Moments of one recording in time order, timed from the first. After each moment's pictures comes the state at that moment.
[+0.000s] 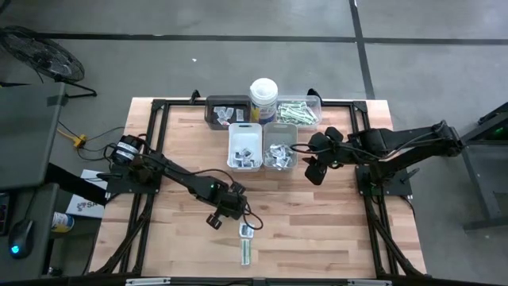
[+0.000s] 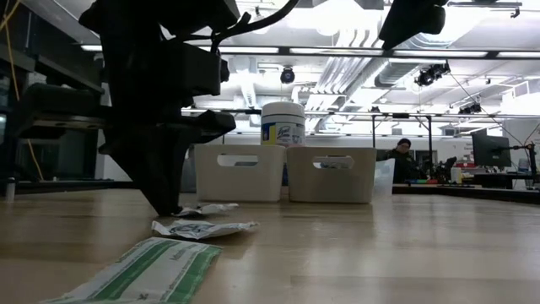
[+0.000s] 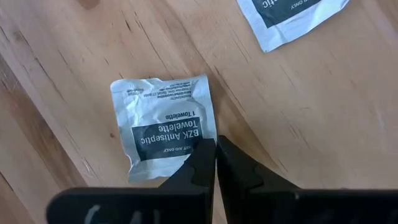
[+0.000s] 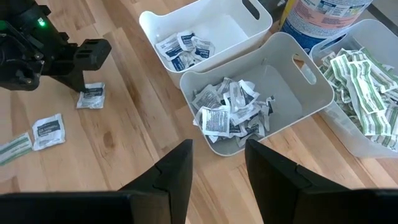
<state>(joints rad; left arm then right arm) -0.31 1.82 1.05 -0.44 -0.04 0.29 0.16 1.19 1.20 -0.96 0.37 0.58</state>
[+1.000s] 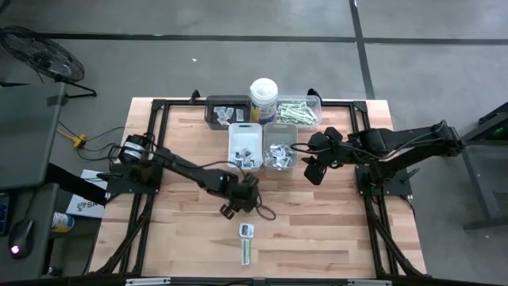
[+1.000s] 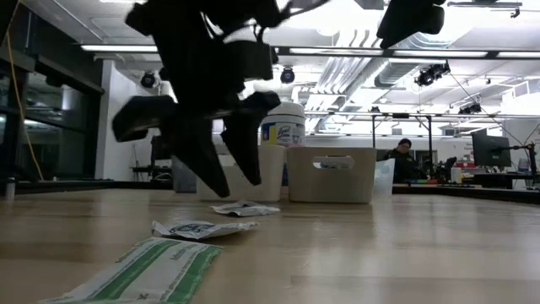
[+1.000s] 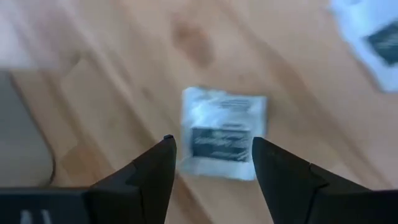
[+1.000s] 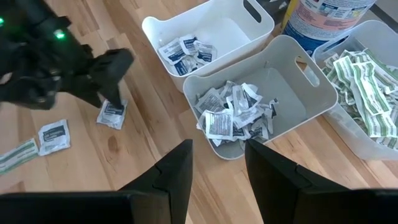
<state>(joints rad) -0.25 1.87 1.20 -0.43 -0.14 0.51 0.16 1.19 1.19 -0.94 0.36 0.59</state>
